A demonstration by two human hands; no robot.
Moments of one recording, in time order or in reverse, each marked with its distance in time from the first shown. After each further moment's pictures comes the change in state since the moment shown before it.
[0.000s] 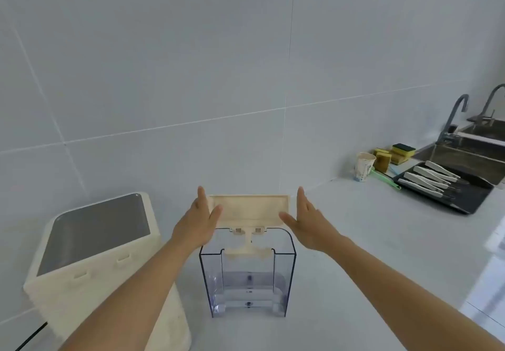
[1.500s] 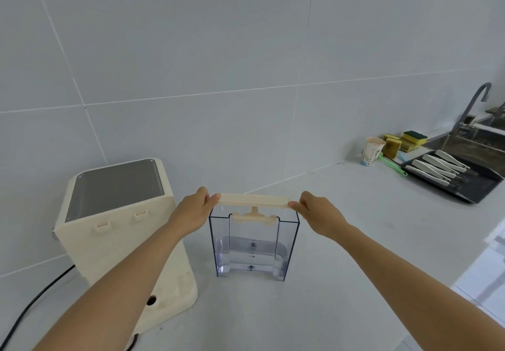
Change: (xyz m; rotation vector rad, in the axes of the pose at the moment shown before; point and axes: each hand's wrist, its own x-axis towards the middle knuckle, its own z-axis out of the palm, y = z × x) left_hand -0.026 -0.044 0.012 -0.101 -0.033 -0.004; right_hand -0.014 0.020 0.019 -0.054 0.012 0.008
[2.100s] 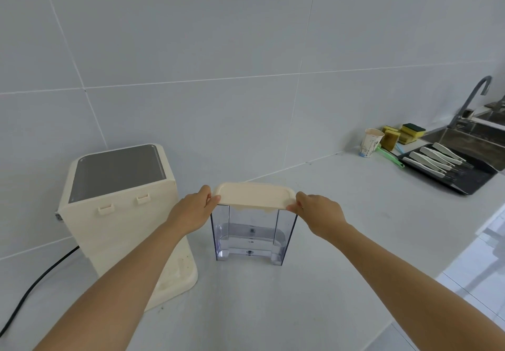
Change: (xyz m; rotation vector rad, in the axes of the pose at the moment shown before) left_hand -0.021 -0.010 0.011 0.187 0.001 0.070; right_hand -0.017 0.003 0.017 -0.439 0.035 -0.133
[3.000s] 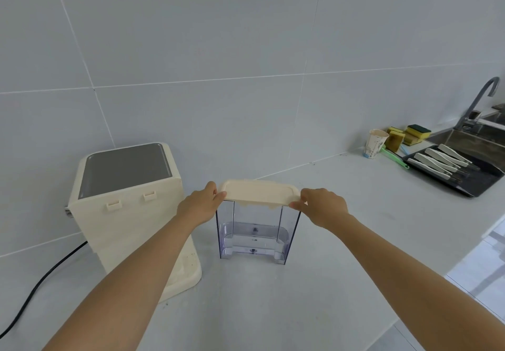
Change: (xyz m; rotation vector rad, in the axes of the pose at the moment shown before) left_hand 0.002 0.012 -0.005 0.037 -0.055 -0.142; right_hand 0.001 -0.009 -0.021 0.056 -0.067 0.151
